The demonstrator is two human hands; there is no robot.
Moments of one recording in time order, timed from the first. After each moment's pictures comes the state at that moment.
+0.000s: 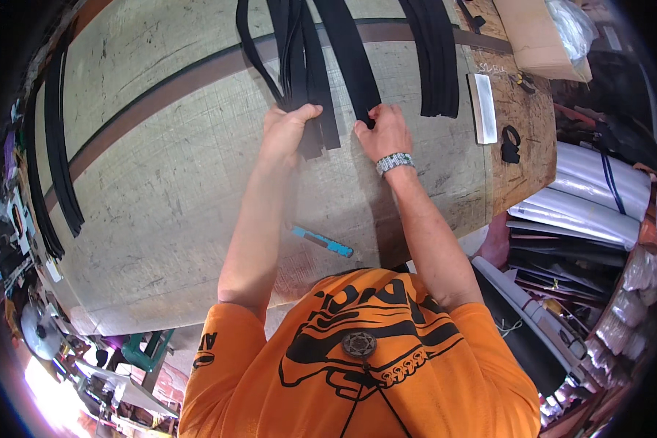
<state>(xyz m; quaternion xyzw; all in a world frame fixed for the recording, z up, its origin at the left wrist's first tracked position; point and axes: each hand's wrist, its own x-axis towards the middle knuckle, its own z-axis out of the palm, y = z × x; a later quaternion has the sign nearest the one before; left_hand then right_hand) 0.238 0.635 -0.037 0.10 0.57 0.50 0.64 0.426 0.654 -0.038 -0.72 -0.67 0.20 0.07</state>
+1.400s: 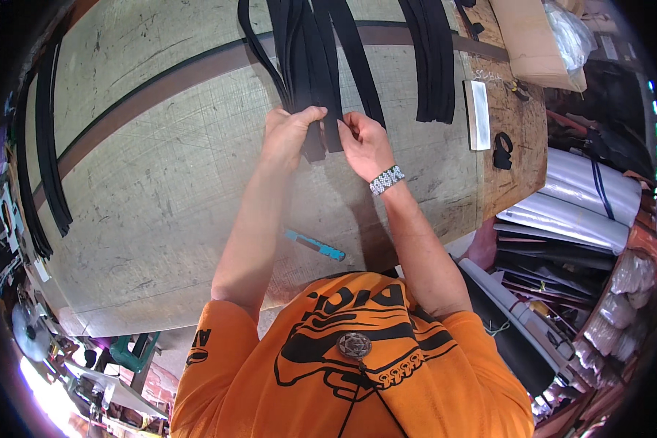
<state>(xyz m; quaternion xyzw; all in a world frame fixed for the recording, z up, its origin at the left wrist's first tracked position) 0.243 0.637 -0.048 0.10 0.55 0.51 0.65 0.401 0.641 -0.016 -0.62 -0.62 0.44 0.21</state>
